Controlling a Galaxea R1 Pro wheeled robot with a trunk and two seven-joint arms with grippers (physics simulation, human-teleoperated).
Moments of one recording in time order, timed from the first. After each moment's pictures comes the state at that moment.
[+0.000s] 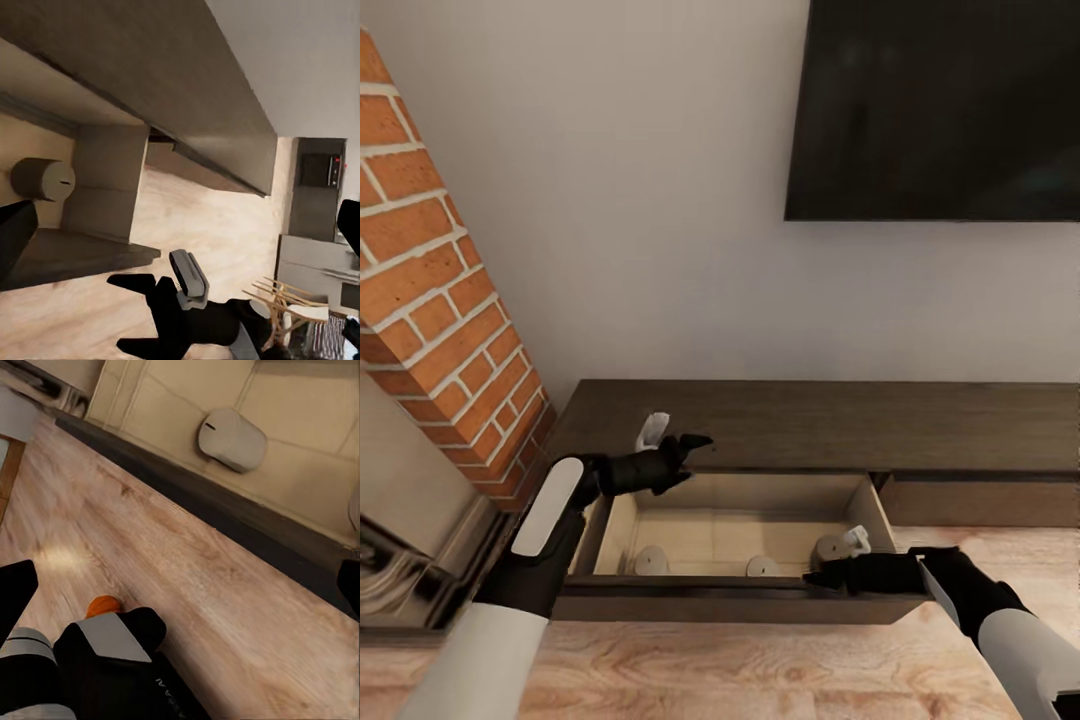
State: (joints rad) left arm -0.66 -0.03 -0.12 -1.29 1.46 0.91 0.42; right arm -0.72 -0.25 0.09 -0.40 -0.01 0.32 1.22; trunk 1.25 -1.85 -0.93
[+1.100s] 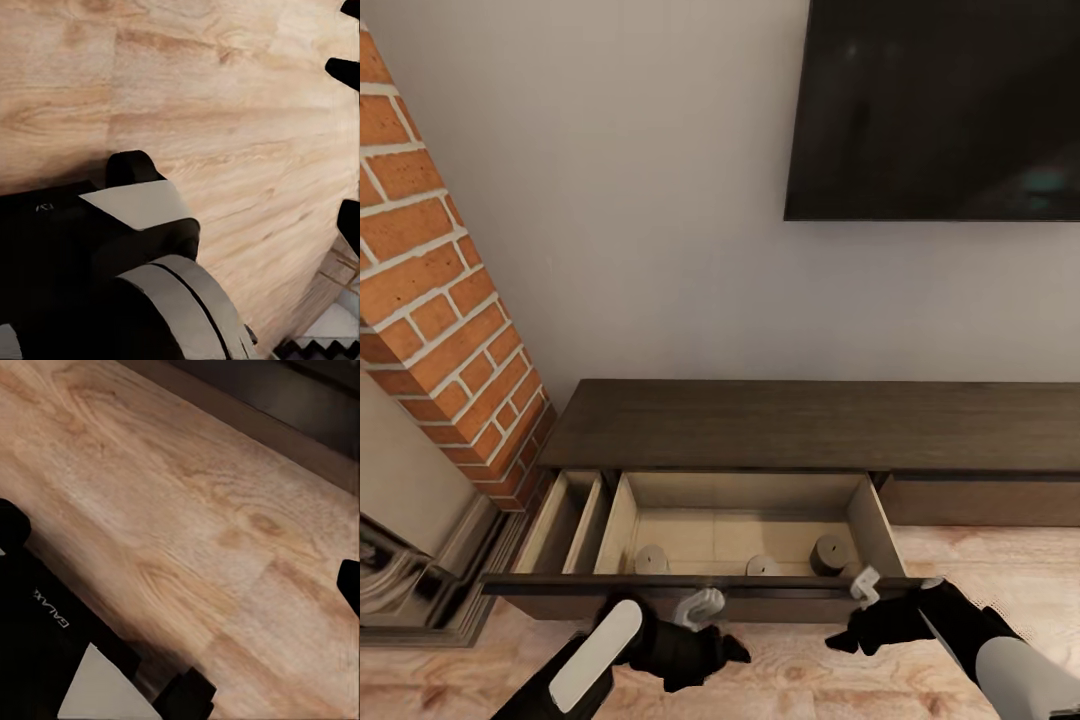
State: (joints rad) left arm -0.40 0.05 -0.61 -1.10 1.40 0.89 0.43; right arm -0.68 -0.23 0.09 -0.30 0.31 0.21 0.90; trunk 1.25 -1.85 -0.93
